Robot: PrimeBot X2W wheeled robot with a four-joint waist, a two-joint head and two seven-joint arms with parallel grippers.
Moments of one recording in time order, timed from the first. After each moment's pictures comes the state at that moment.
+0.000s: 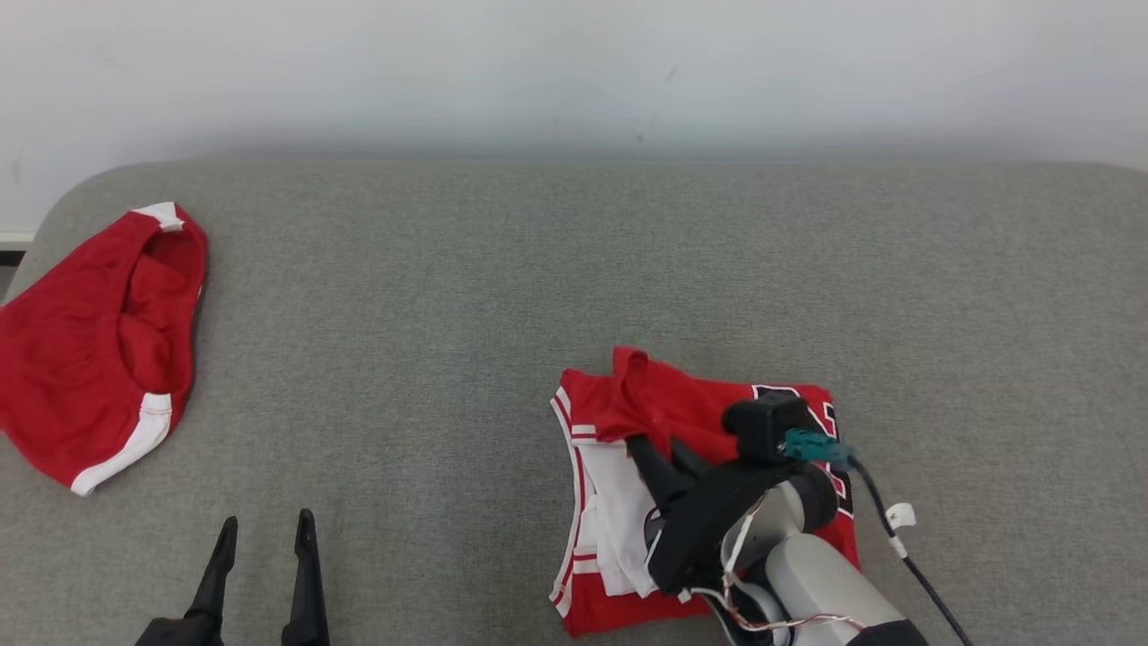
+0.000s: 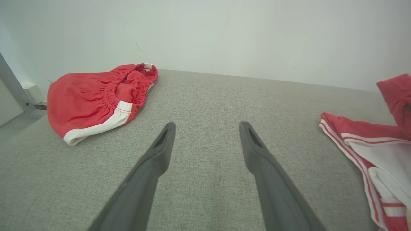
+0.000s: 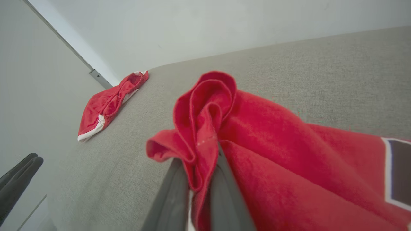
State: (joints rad) left arm 0.00 0.05 0.07 0.19 -0.15 -0.13 -0.26; right arm -0.43 -0.06 0.42 0.49 0.51 0.13 0.03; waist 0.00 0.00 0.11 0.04
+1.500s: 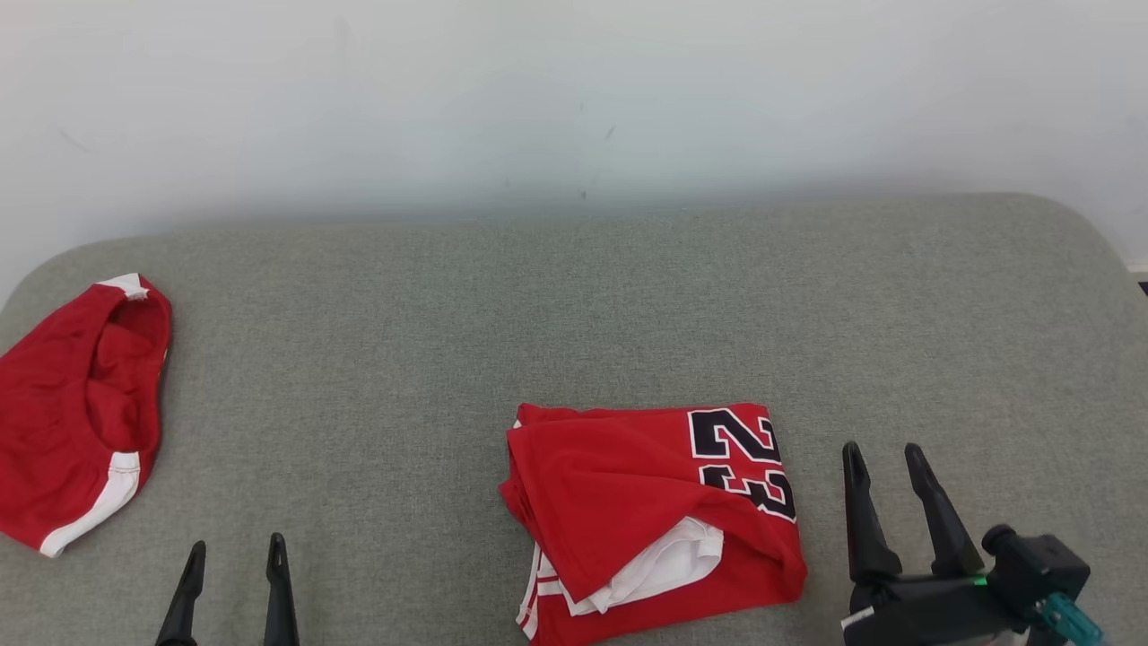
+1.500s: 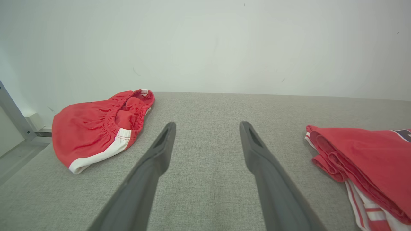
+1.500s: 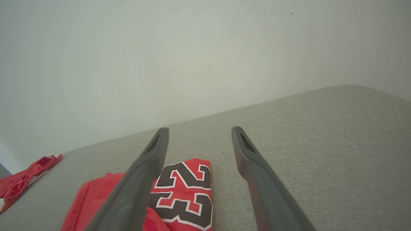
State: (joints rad) left arm 0.06 0.05 0.12 0.14 -0.10 -0.13 -0.26; right arm -0.05 -0.12 0.00 0.19 0.34 0.13 -0.26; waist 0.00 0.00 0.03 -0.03
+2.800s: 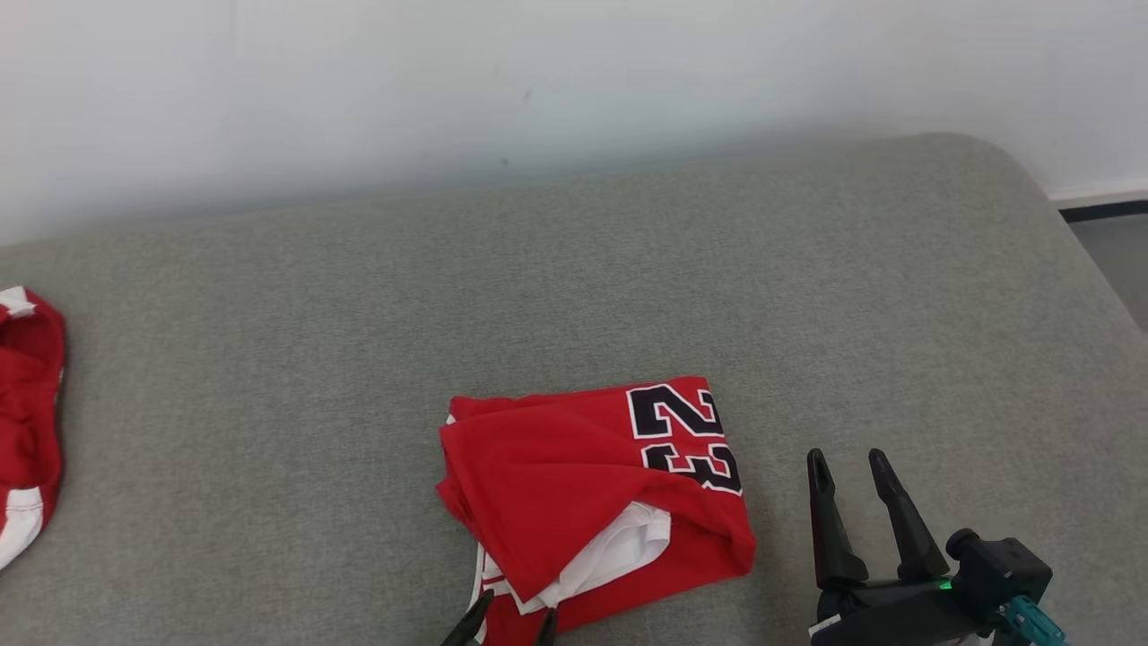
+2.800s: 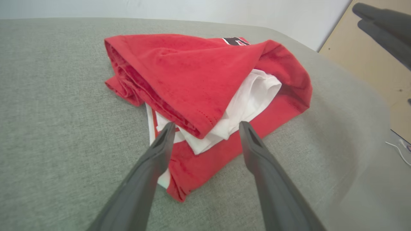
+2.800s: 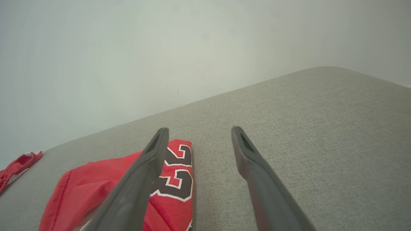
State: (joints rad) left arm -0.02 0.07 -0.42 0.36 -0.23 -0.13 -0.26; right arm -0.03 -0.07 0.03 0.19 0.30 0.13 -0.26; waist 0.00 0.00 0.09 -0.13
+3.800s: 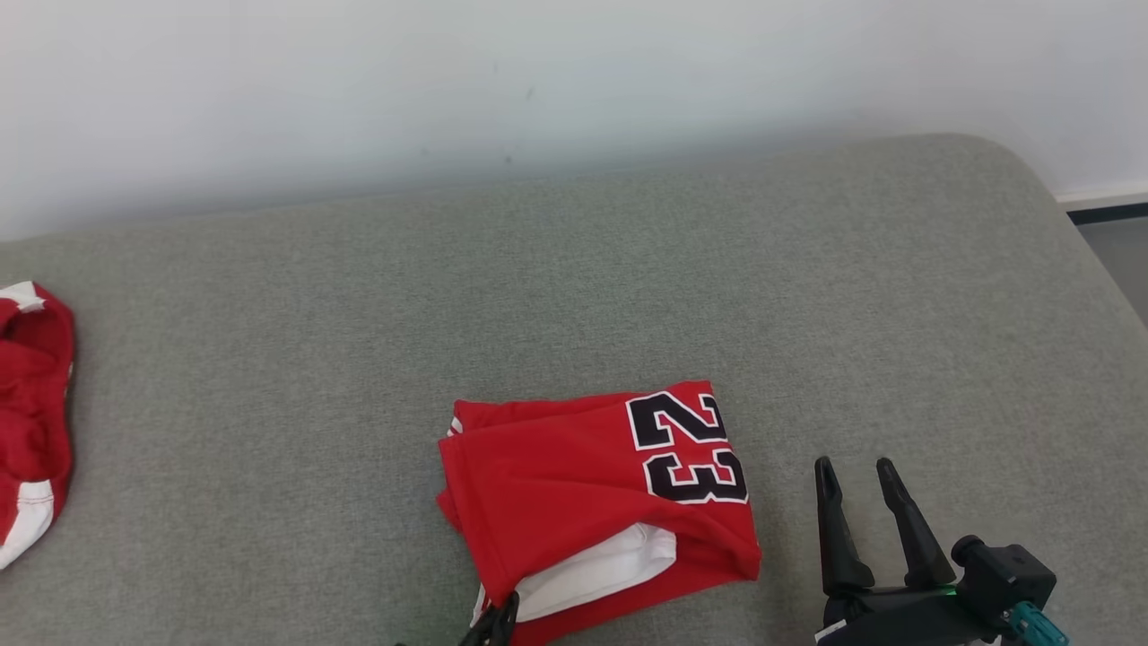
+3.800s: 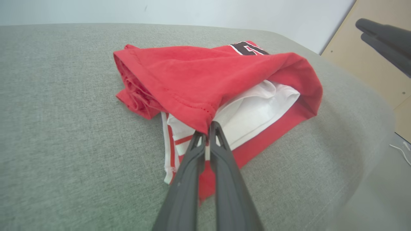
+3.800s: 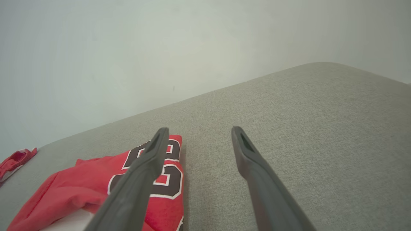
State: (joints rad) left arm -0.04 0.11 -0.43 0.35 -0.28 -0.13 -0.26; right arm -0.03 -0.07 0.01 0.20 0.30 0.13 -0.26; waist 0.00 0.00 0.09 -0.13
